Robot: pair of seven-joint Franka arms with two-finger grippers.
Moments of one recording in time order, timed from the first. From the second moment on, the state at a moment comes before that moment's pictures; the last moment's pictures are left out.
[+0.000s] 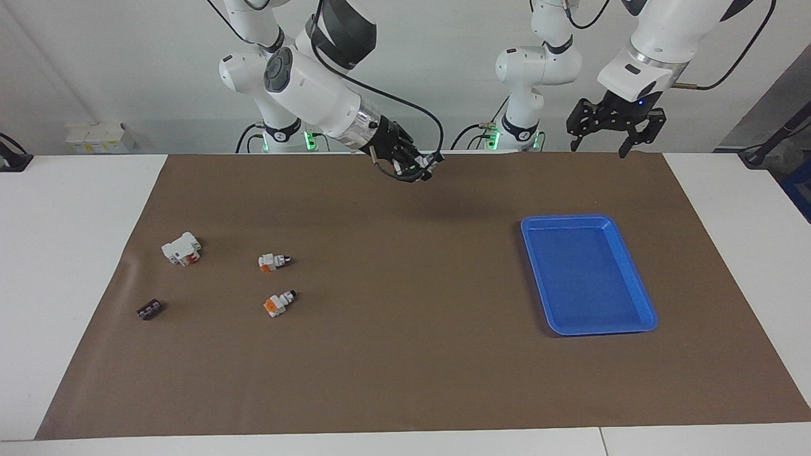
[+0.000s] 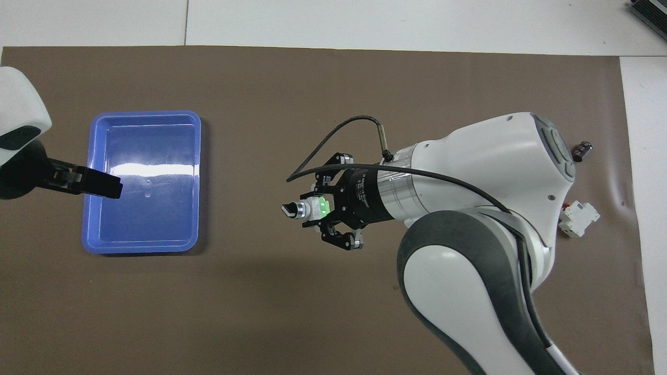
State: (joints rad) left arm -0.09 -0.06 -0.09 -1.55 -0.08 1.48 0.04; right arm 0.54 0.09 -0.03 -1.76 0.80 2.04 1.70
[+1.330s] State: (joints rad) left arm -0.11 -0.08 -0.11 -1.70 -0.62 1.72 -0.73; right arm 0.59 0.13 -0.02 -1.73 0.85 2.14 1.77
